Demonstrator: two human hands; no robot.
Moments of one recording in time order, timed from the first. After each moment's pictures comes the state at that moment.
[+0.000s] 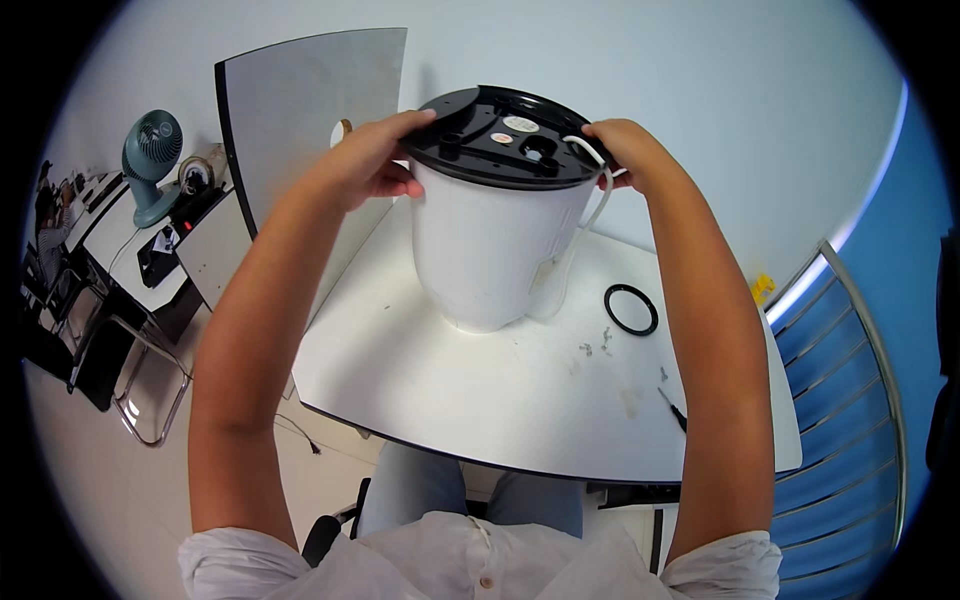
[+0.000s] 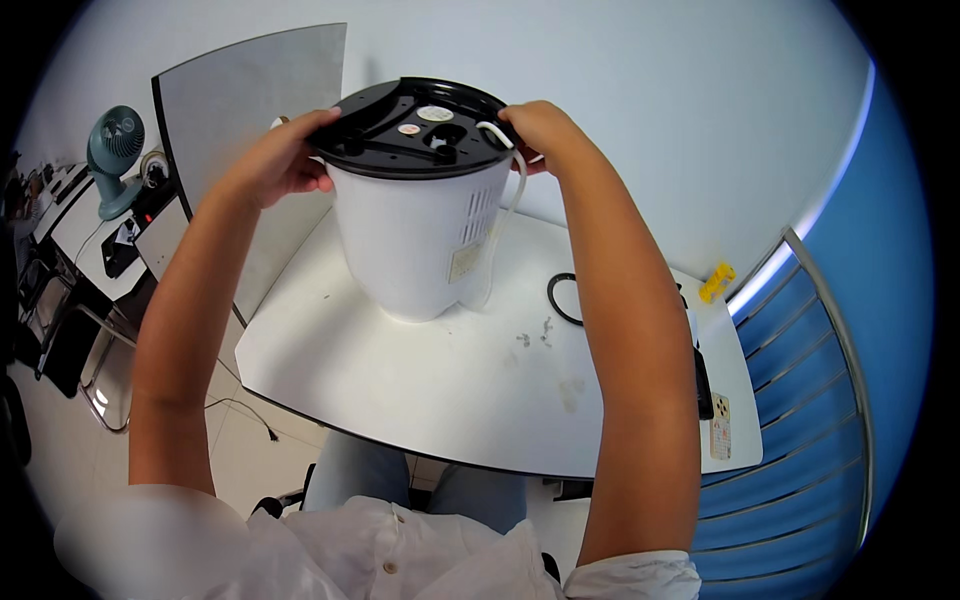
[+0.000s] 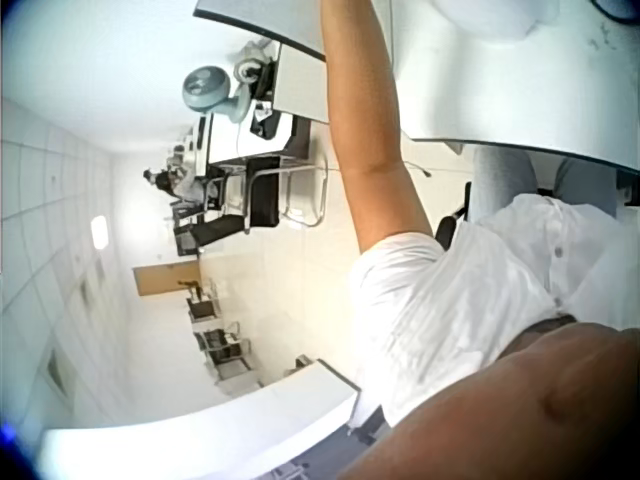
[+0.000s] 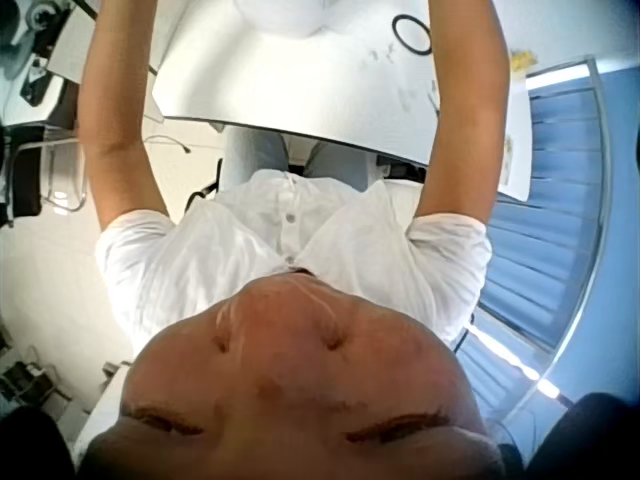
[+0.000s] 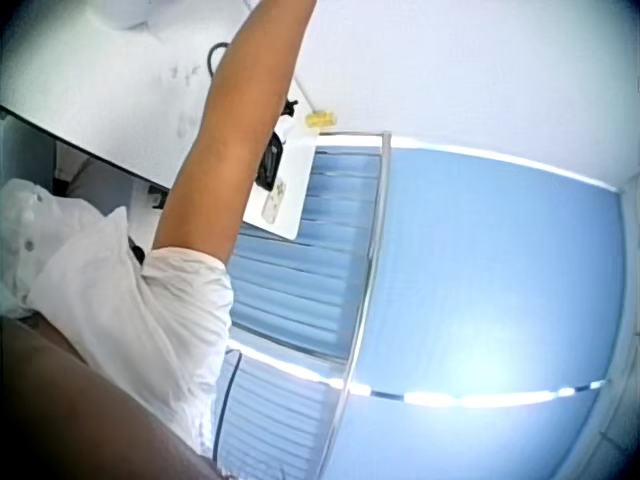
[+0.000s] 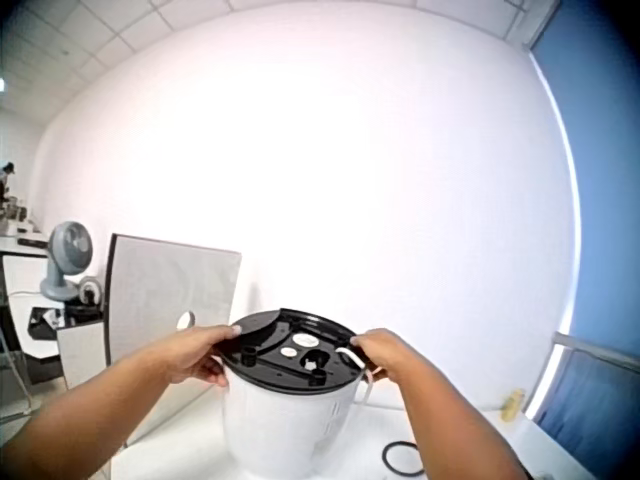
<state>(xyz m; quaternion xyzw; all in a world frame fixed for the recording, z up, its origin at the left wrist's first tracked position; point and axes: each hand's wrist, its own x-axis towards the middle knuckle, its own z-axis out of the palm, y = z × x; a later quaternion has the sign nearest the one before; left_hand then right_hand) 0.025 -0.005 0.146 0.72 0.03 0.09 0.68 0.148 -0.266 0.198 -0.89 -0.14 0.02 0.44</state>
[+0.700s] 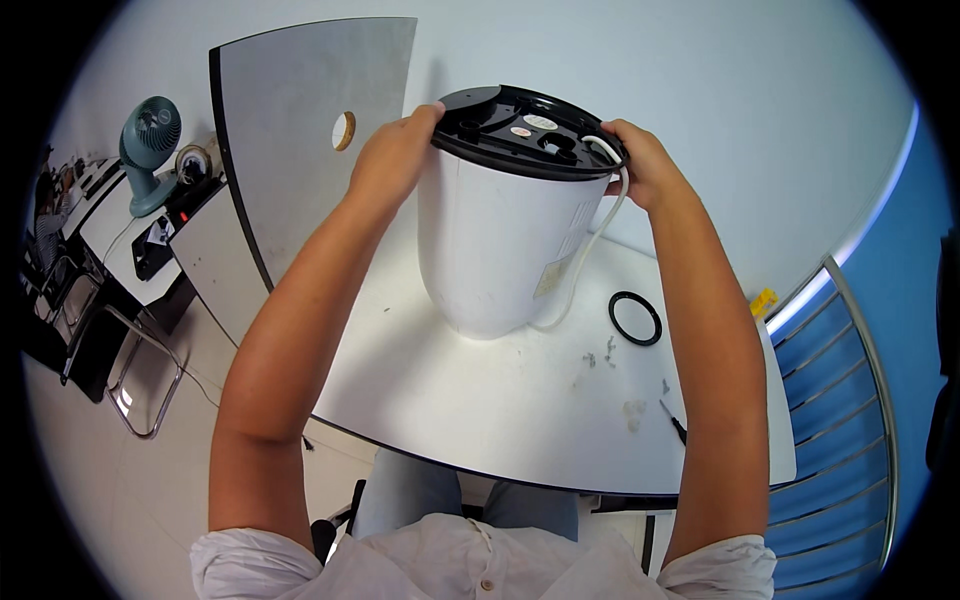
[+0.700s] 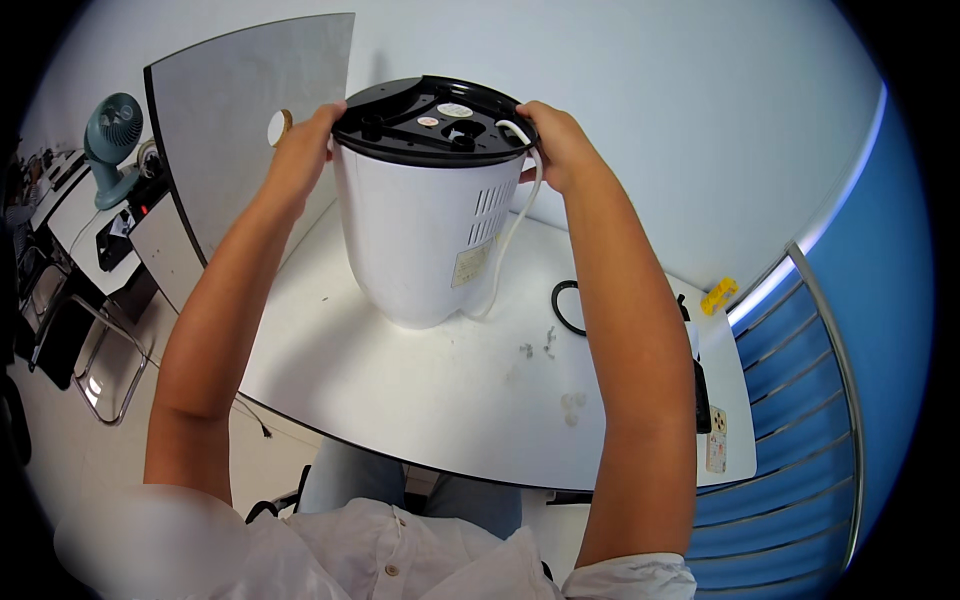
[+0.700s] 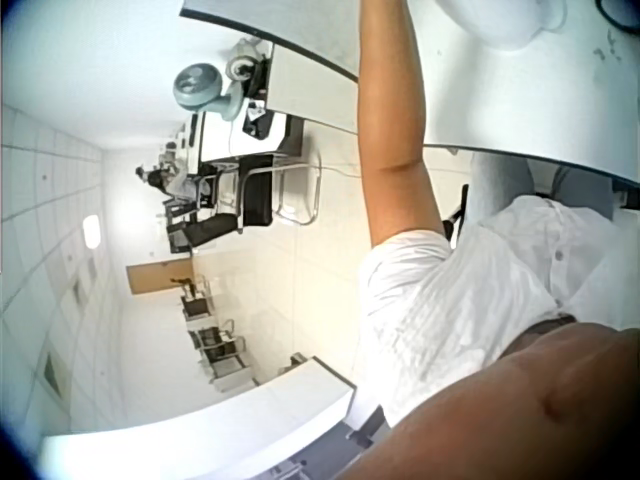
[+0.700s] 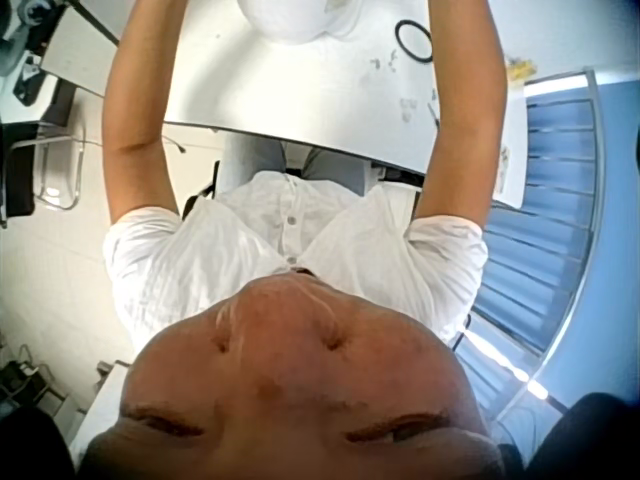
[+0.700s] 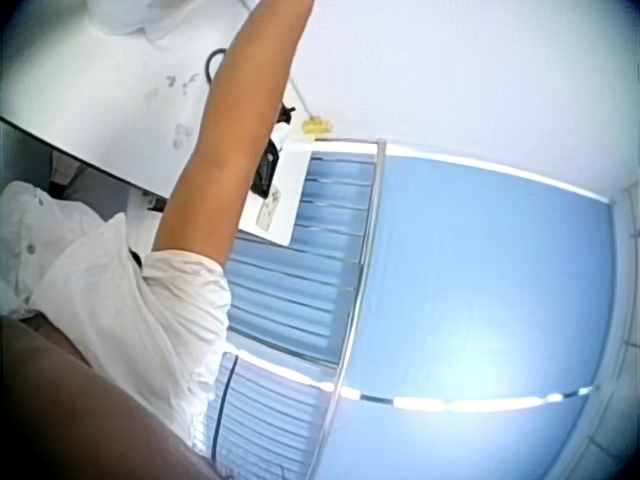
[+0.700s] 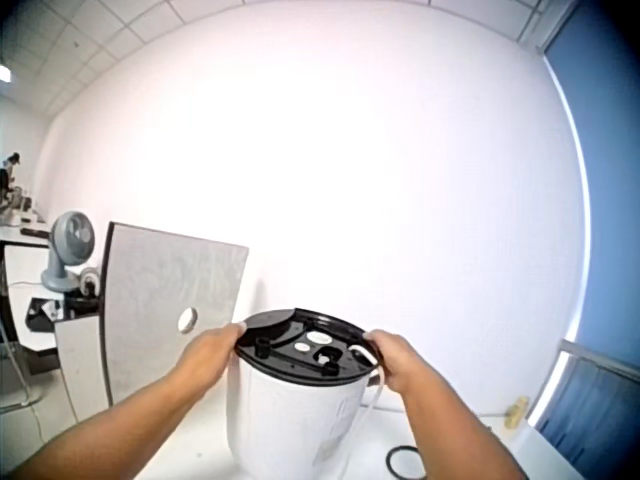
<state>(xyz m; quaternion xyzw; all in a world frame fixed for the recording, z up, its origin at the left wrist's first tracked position) 0.052 -0.022 0.123 0.74 0.10 0.32 0.58 0.160 -0.259 0.182 -0.77 -0.15 0.04 0.62</state>
